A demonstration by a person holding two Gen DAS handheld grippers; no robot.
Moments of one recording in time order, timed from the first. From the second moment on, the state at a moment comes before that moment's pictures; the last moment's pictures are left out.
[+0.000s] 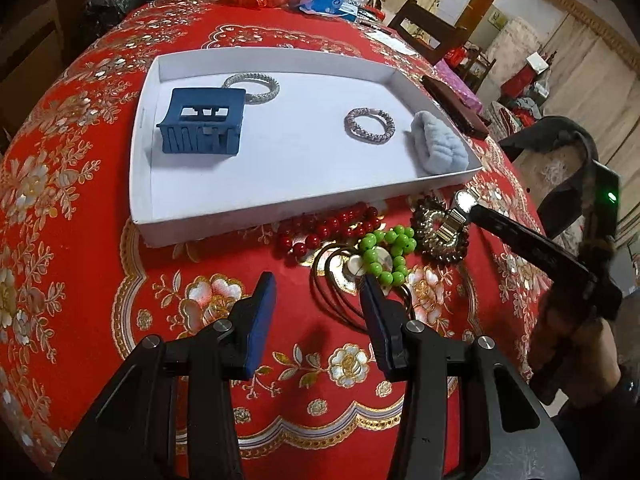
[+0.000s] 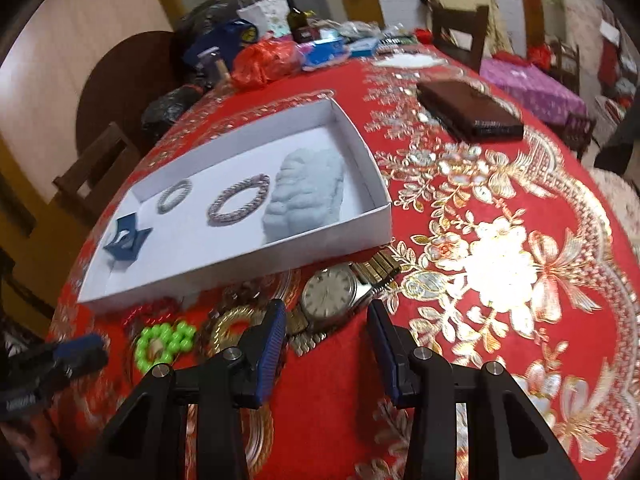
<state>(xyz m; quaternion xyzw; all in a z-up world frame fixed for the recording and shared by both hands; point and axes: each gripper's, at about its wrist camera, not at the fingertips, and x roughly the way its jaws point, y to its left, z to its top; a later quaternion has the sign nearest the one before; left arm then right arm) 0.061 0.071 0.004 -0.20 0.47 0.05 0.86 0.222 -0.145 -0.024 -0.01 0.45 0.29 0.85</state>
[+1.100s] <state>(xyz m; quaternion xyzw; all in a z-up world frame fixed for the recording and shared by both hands) 0.066 0.086 -0.009 -0.22 0.46 0.06 0.86 0.209 -0.171 -0.007 -0.02 0.43 0.28 0.85</state>
